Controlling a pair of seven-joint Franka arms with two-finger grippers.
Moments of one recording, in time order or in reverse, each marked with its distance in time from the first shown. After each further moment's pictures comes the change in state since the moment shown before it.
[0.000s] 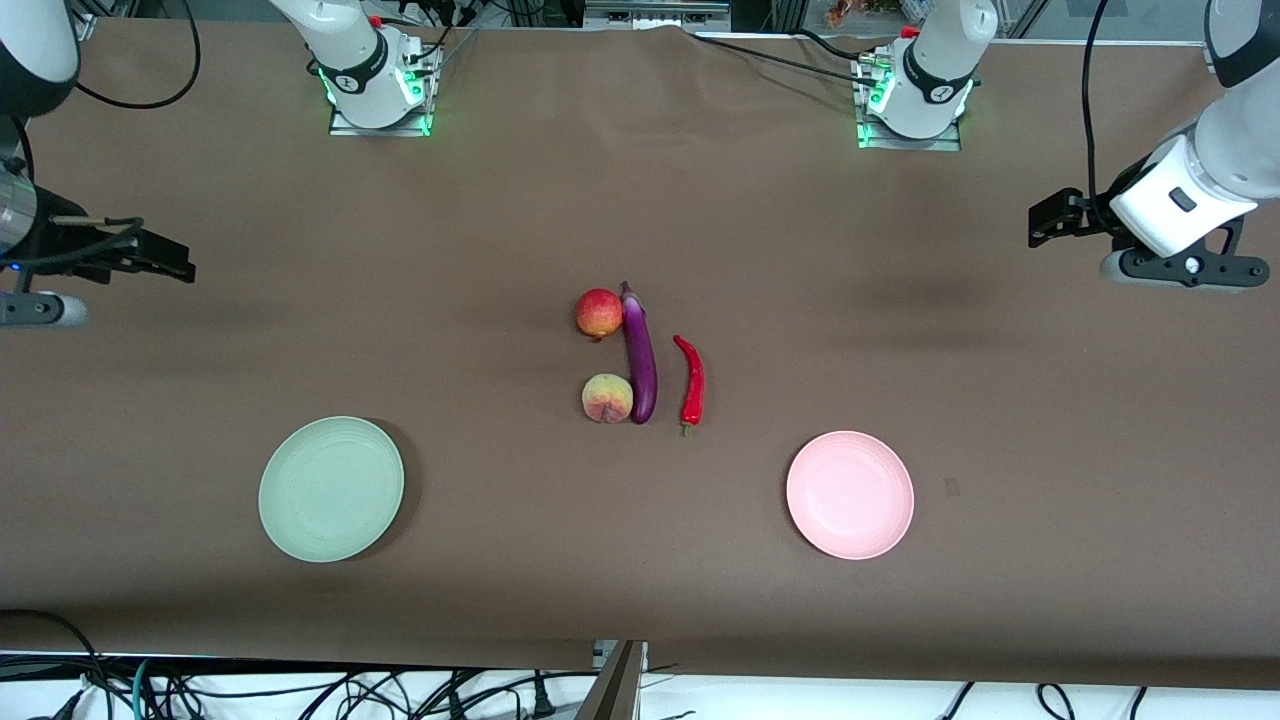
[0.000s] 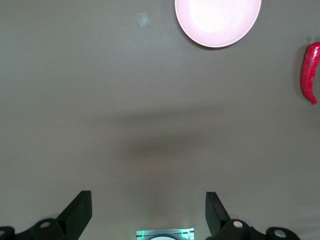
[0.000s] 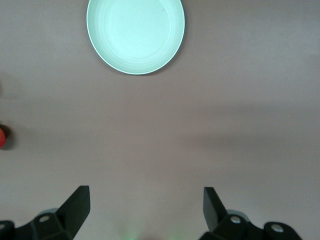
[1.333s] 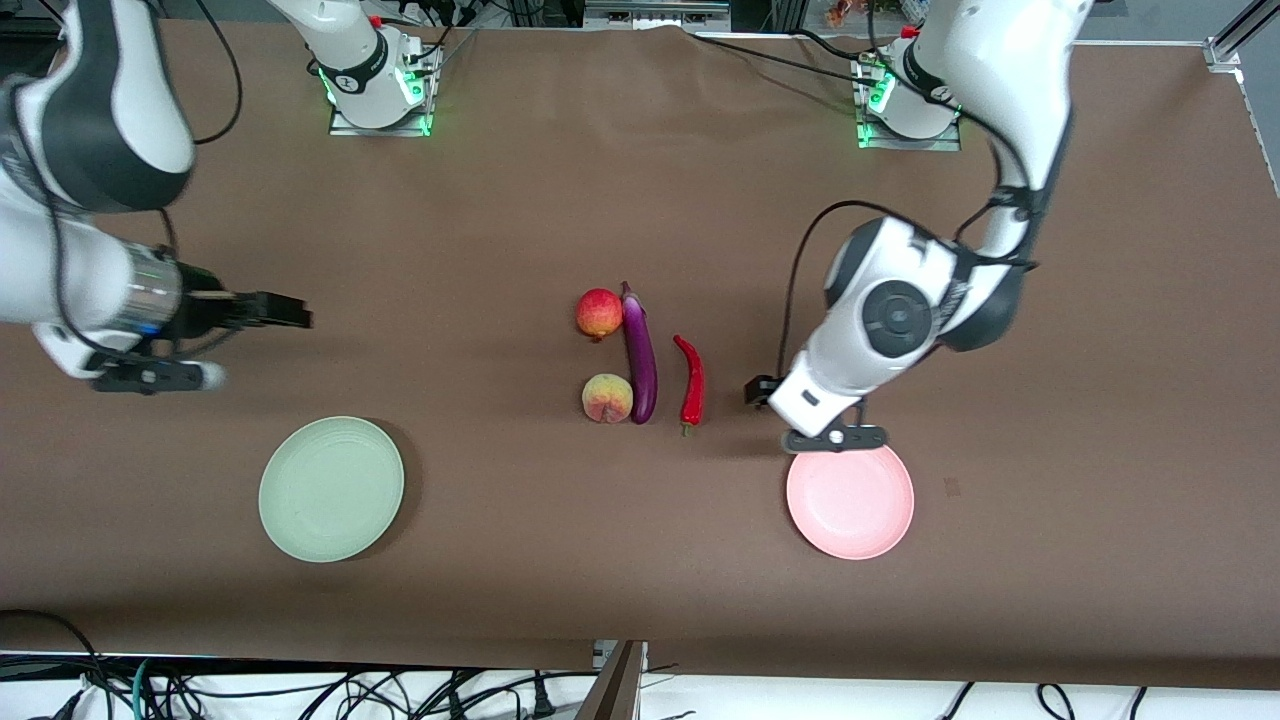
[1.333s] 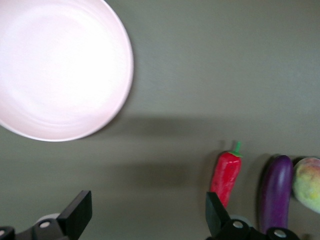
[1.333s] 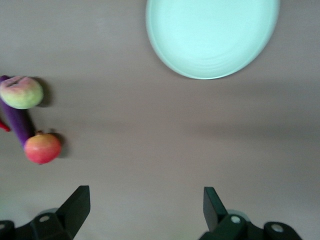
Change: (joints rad) left arm -0.359 0.623 -0.033 0.191 -0.069 0.614 -0.508; right arm 0.119 0.150 0.014 -0.002 0.183 0.104 0.138
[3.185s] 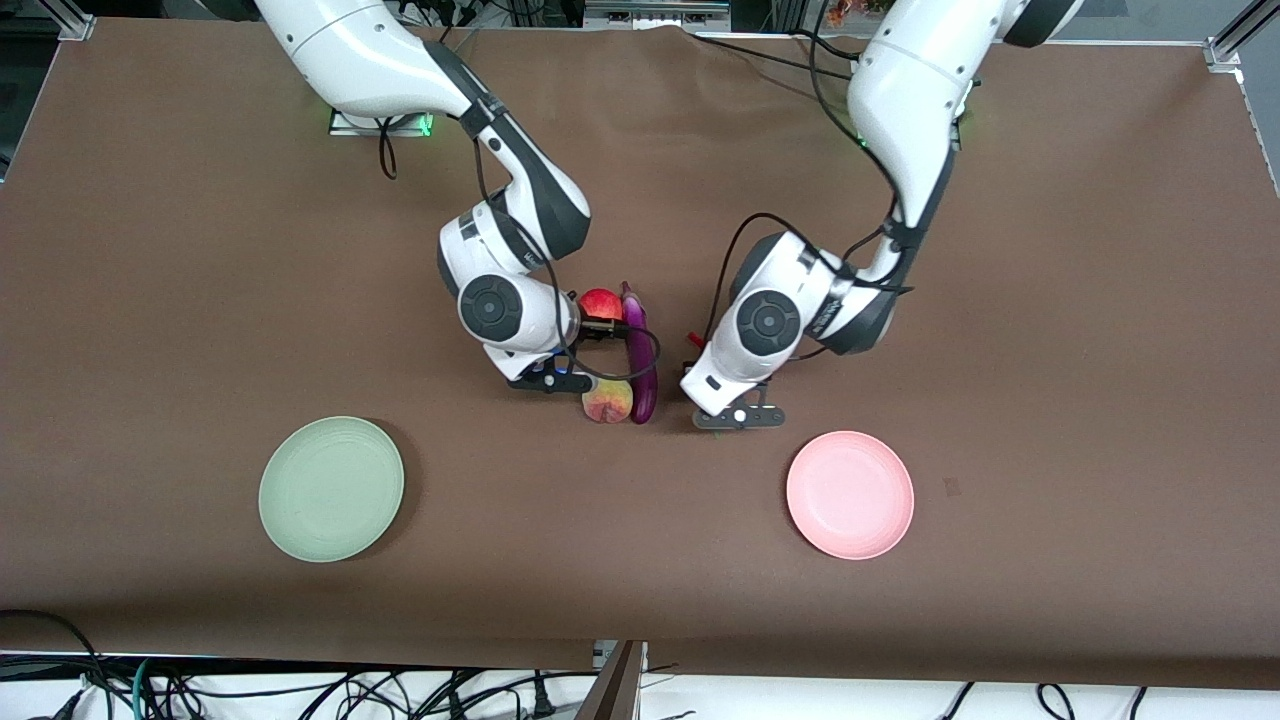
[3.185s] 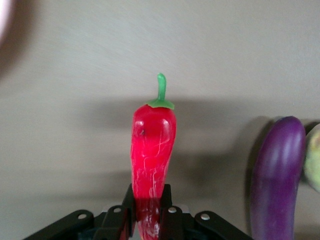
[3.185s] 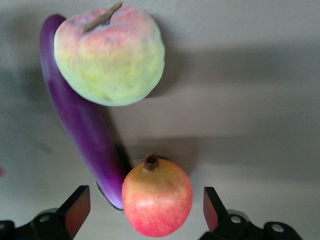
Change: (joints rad) left arm -0.112 0.093 0.024 0.019 -0.017 -0.007 -0.043; right arm 0.505 0.370 0.005 -0.034 0.111 0.474 0.434
